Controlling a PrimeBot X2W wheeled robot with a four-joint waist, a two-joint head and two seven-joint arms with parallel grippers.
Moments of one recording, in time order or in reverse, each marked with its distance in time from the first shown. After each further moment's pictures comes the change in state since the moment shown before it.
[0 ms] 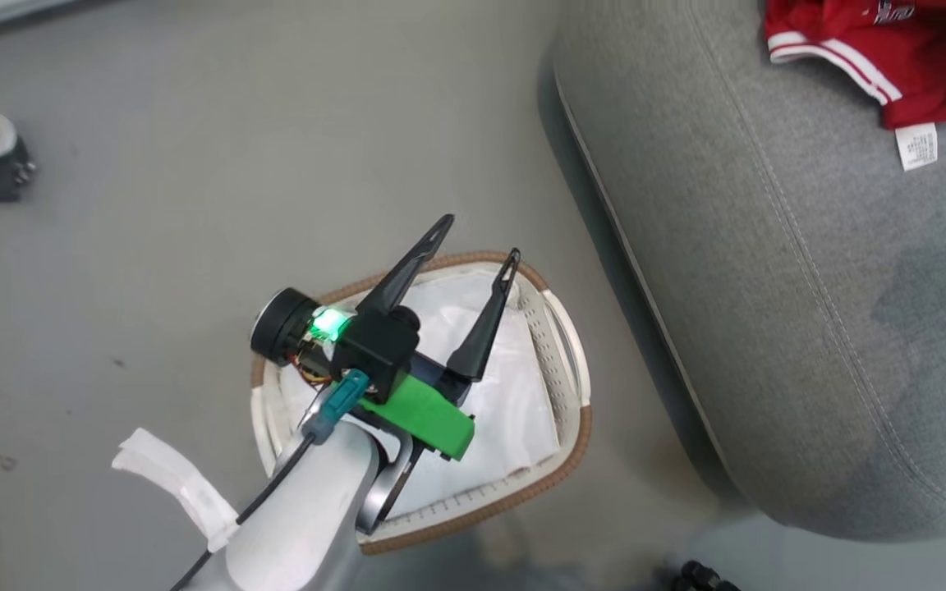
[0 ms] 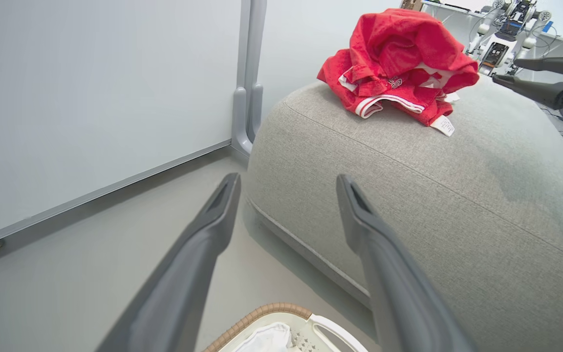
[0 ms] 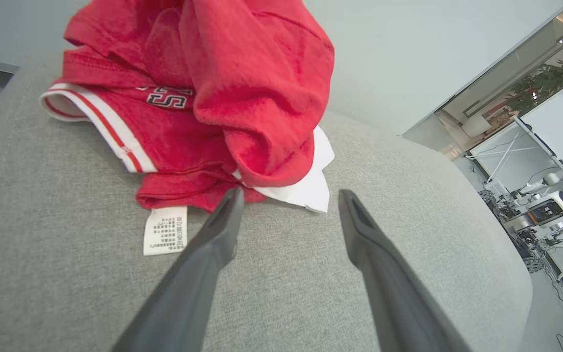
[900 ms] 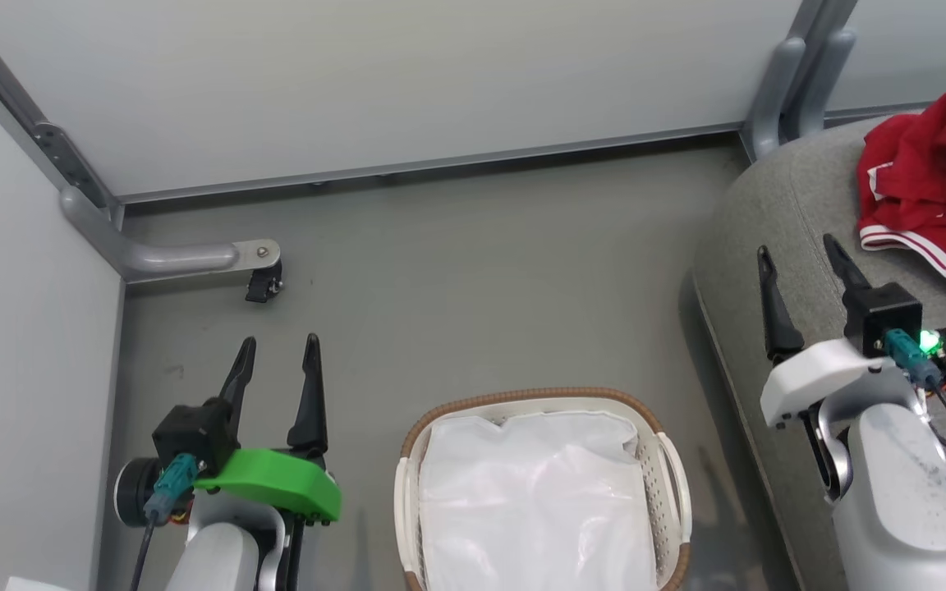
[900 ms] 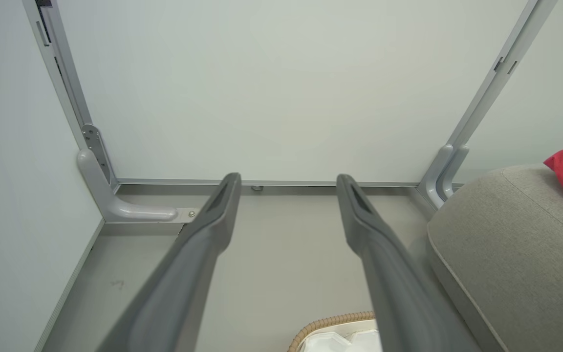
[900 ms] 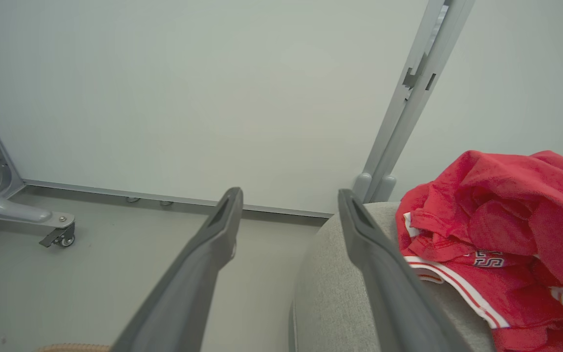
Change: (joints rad) left arm 0.274 -0.052 0.434 0.096 -0.052 0.010 0.000; right arm 0.154 0.278 0.200 -0.053 0.096 0.000 0.000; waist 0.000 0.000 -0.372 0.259
